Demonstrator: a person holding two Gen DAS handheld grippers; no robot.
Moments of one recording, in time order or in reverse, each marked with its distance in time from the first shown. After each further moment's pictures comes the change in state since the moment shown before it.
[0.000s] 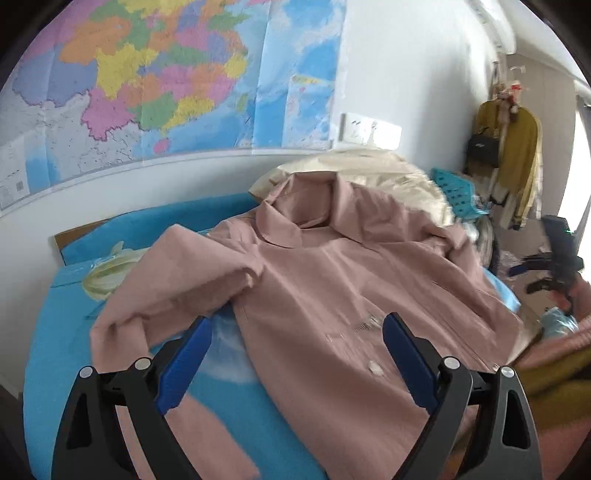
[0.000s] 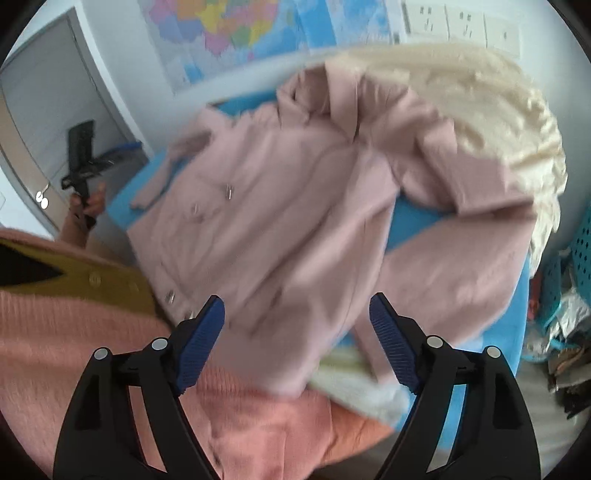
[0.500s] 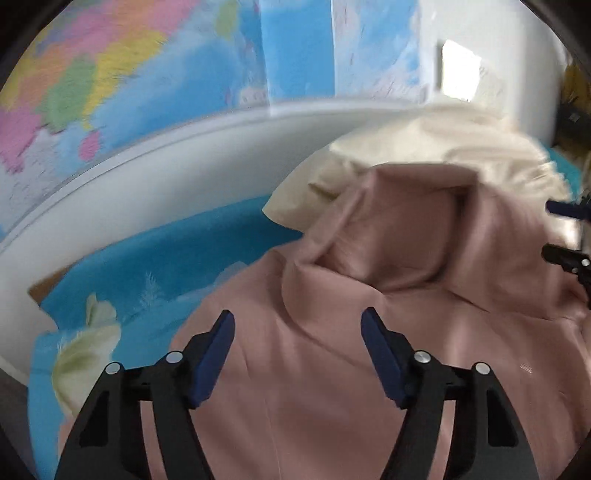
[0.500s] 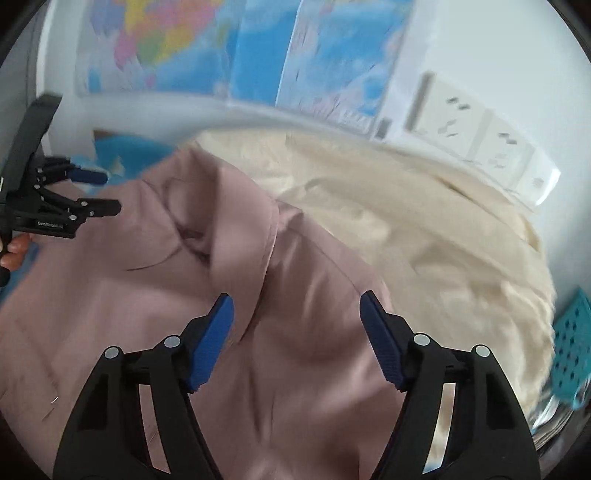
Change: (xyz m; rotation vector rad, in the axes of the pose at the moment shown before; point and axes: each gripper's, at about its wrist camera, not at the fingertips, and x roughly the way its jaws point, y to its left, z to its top) left arm 0.258 0.020 0.126 0.022 0.214 0.268; right arm 0.189 -0.054 0.246 -0.196 -0.085 -0.473
